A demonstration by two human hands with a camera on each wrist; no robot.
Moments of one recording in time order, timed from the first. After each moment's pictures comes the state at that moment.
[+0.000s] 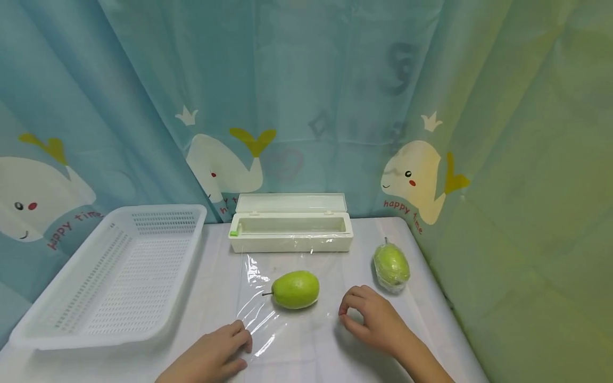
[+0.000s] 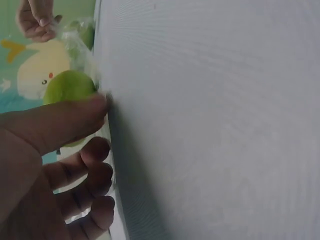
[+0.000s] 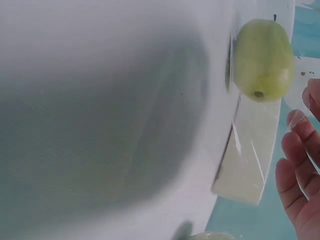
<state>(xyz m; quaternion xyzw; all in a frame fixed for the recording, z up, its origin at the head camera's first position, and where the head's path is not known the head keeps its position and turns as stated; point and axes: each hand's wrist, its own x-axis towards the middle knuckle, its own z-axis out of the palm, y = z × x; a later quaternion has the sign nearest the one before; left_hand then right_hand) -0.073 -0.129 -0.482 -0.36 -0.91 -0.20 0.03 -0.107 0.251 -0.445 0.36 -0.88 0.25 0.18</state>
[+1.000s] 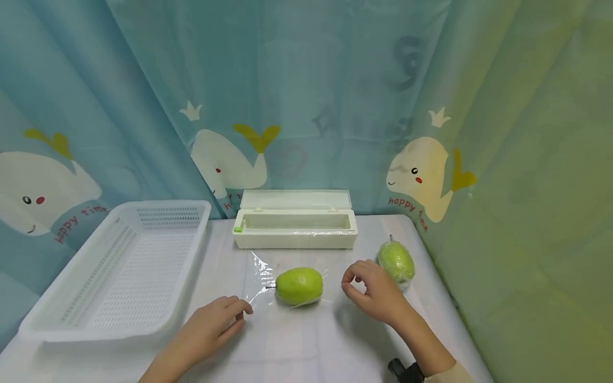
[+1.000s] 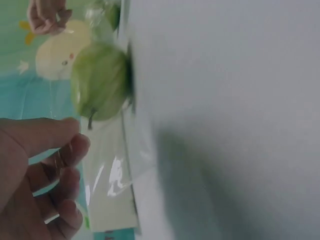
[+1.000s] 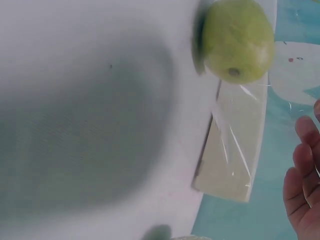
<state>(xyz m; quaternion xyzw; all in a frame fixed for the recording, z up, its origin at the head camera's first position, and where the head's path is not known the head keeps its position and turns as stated) -0.092 -0.130 -0.454 -0.31 -0.92 -0.18 0.15 -0.144 0.246 -0.427 0.32 -0.88 0.31 0.18</state>
